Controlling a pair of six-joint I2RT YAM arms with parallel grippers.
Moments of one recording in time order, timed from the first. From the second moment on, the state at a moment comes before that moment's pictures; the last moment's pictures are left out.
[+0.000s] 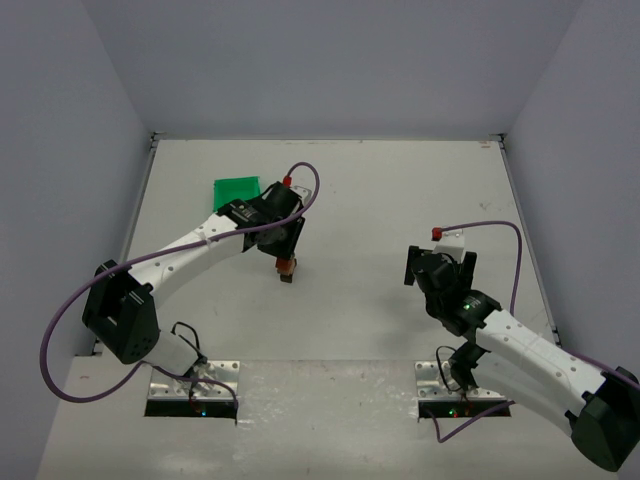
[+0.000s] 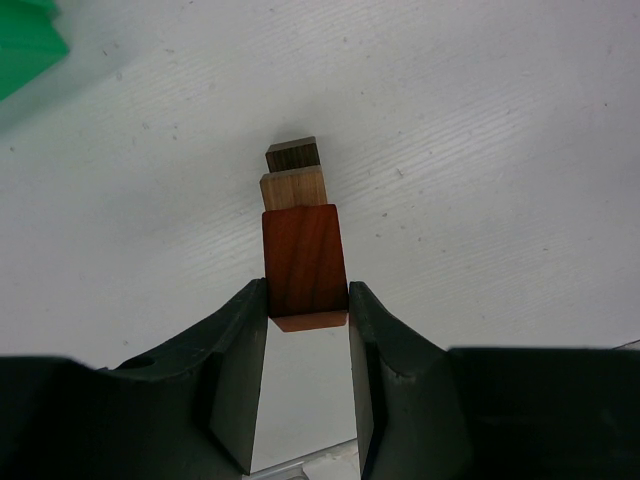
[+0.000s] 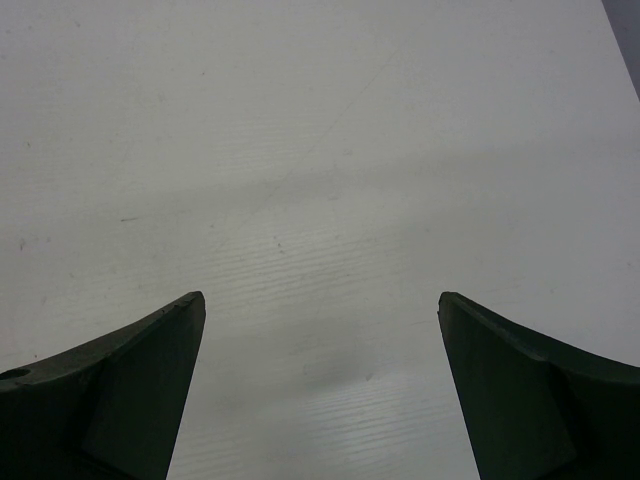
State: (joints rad) left arm -0.62 1.47 1.18 -0.78 -0.10 -0.26; right arm 0.66 0.79 0.37 -0.29 0.78 0.43
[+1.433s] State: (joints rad) left arm -0.62 1.43 1.18 -0.75 -0.10 -0.25; right arm 0.66 0.80 0.37 -0.29 0.78 0.43
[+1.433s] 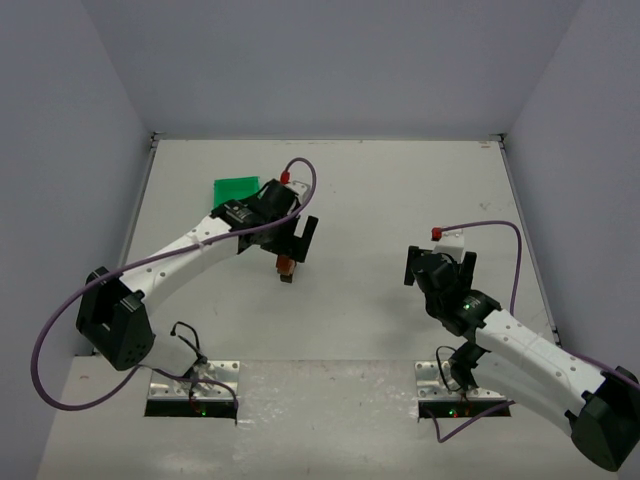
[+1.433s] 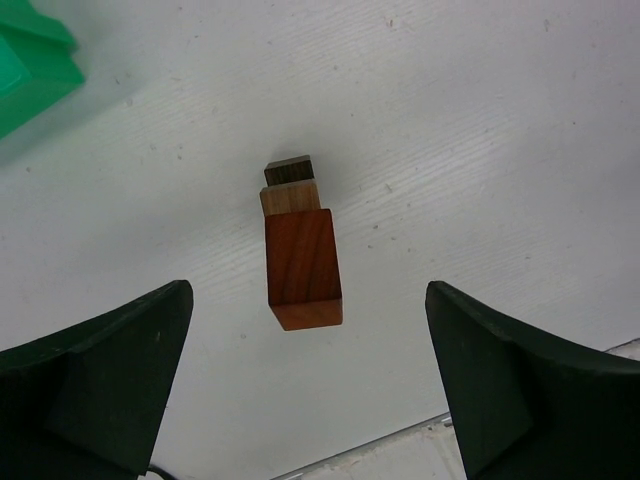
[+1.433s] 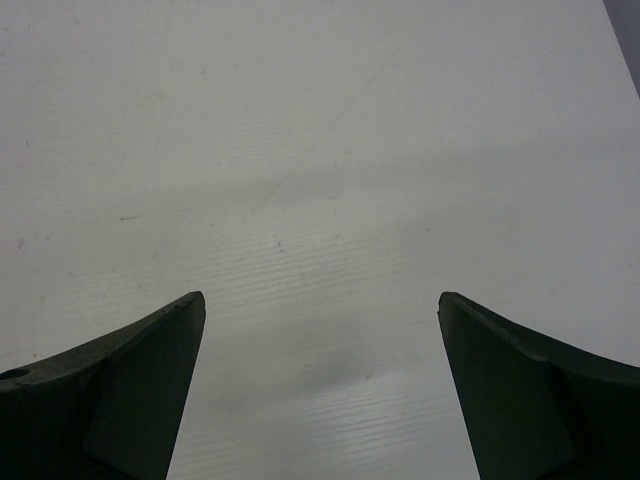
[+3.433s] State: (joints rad) left arm -0.36 0.92 0.77 -0.28 -0.61 -0.60; right arm 0.66 0.62 0.54 -0.61 0.76 0.64
